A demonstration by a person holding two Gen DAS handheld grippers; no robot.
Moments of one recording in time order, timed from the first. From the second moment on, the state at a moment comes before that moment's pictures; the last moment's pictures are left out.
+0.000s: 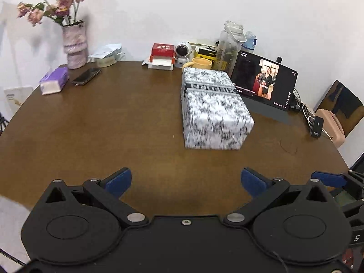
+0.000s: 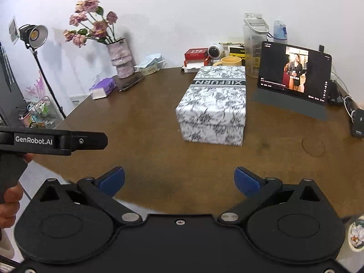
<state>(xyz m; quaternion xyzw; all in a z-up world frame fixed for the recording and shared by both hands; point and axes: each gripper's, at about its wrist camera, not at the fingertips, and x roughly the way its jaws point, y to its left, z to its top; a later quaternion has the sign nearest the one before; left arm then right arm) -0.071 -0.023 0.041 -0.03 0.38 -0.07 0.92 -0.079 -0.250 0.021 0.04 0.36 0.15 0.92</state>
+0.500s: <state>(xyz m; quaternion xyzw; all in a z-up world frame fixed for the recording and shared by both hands) -0.146 -0.019 0.041 -0.03 0.36 -0.06 0.93 -0.149 -0.238 0.032 0.03 0.35 0.14 0.92</state>
